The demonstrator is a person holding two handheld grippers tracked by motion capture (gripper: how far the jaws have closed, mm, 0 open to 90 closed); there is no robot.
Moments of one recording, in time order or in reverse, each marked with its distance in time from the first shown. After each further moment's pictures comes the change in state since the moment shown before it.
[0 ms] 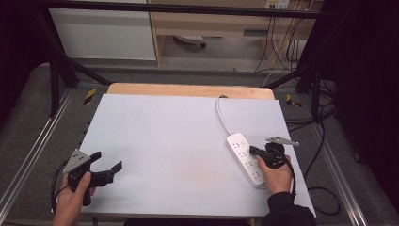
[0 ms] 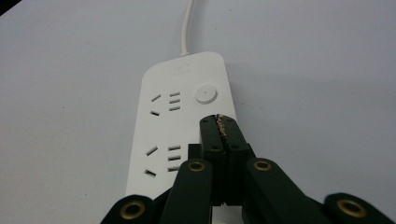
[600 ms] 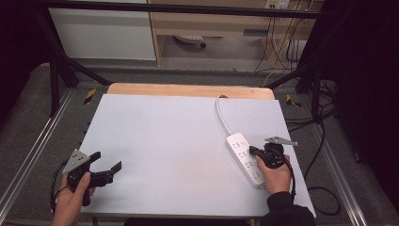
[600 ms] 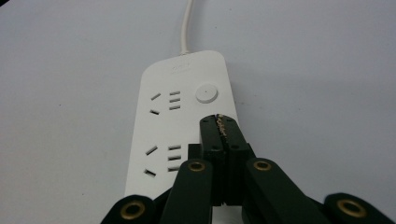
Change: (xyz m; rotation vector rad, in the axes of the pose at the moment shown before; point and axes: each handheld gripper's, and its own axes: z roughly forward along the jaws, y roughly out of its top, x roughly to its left) left arm 0.000 0.000 -0.001 -0.001 0.003 0.006; right arm 0.003 0.000 0.001 0.004 -0.013 -0.016
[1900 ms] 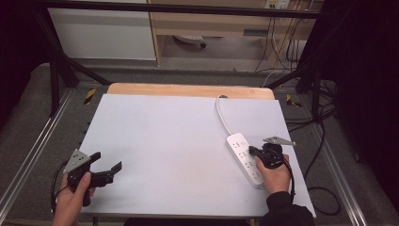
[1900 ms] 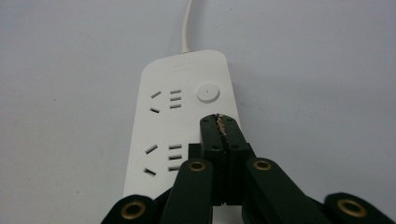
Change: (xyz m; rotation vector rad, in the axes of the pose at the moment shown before) left arm 0.000 -0.001 0.000 0.009 0.004 -0.002; right arm 0.004 0.000 0.001 0.007 -0.021 -0.039
